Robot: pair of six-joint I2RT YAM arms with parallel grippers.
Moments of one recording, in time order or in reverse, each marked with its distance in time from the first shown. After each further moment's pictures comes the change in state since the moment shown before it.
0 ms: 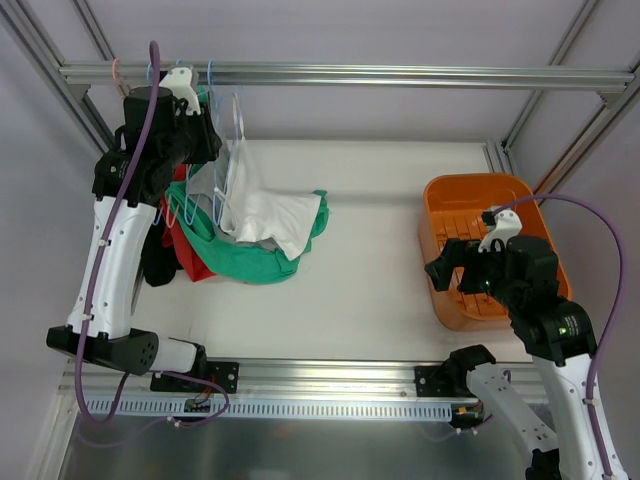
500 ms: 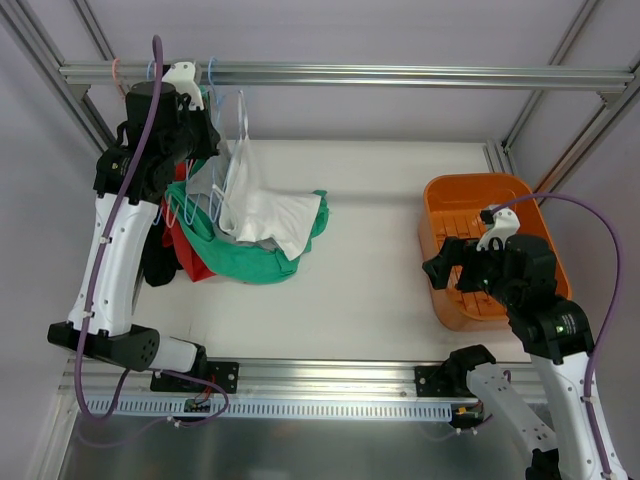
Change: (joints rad) left arm -0.025 0.018 0.047 0.000 -0.023 0.009; right arm 0.000 0.002 -0.019 0.034 -0.019 0.007
